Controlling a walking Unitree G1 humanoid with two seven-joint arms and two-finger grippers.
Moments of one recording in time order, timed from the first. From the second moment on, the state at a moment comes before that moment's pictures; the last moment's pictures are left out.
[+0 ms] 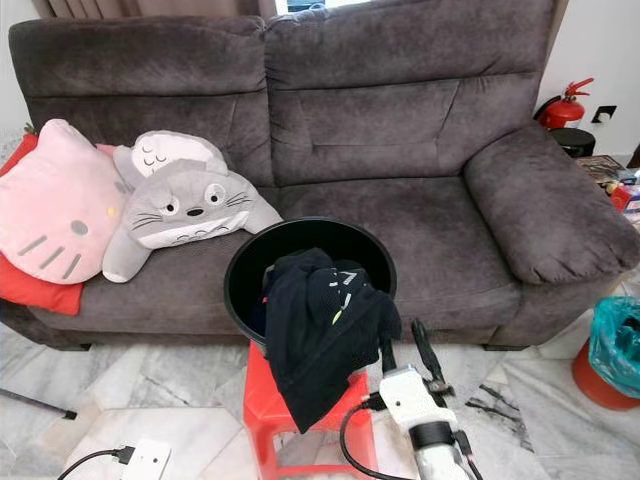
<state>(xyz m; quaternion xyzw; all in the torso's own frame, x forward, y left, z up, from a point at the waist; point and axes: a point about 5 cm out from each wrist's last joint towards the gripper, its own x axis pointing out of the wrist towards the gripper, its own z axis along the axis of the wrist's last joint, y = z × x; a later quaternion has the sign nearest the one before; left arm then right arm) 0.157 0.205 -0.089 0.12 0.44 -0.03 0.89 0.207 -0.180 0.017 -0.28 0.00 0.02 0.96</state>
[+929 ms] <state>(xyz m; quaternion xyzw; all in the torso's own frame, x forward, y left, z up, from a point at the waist) 0.159 0.206 -0.089 0.12 0.44 -0.03 0.89 0.211 -0.191 0.004 -0.29 0.03 0.01 0.96</state>
